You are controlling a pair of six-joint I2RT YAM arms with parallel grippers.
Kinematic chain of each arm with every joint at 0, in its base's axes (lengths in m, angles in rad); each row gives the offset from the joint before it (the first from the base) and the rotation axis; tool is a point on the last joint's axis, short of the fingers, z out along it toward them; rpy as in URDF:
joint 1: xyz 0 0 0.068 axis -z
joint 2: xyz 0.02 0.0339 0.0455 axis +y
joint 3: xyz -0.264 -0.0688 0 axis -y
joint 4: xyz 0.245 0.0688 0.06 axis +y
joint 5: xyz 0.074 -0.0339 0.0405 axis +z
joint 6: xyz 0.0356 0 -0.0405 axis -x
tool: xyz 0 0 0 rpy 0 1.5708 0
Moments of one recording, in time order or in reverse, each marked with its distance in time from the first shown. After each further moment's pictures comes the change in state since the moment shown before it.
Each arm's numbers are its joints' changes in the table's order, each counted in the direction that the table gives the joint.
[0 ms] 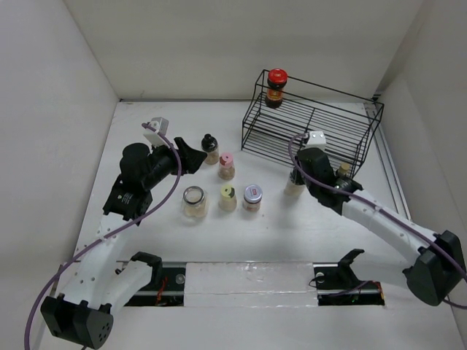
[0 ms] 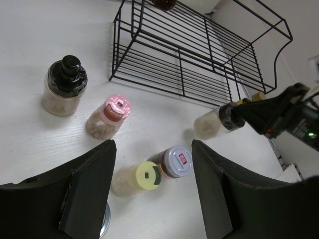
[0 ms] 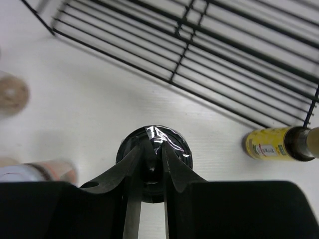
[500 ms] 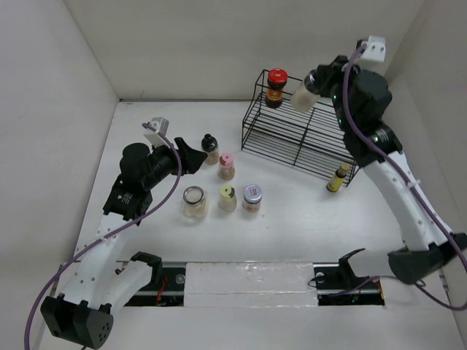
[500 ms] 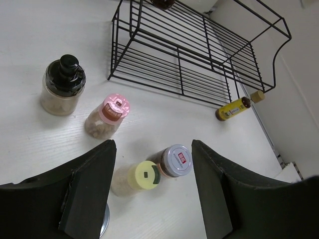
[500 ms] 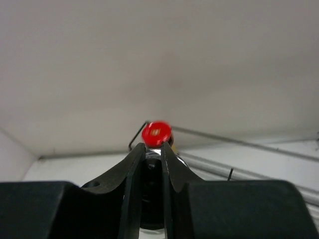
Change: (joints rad) left arm 0.000 0.000 0.000 0.000 -0.007 0.000; right arm 0.169 0.113 0.726 -0.140 0.153 0.112
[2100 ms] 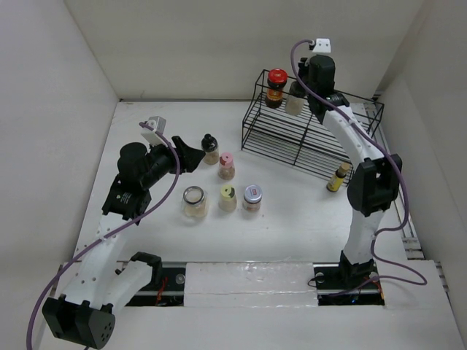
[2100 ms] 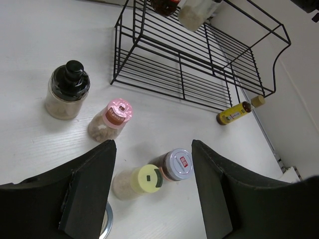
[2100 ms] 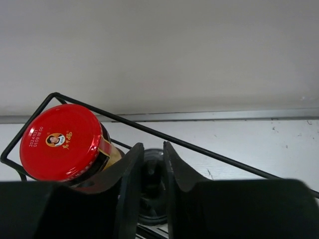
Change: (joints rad) left arm -0.032 0.000 0.000 -0.015 -0.018 0.000; right arm 0.184 0.676 0.332 -0.026 0.112 0.106
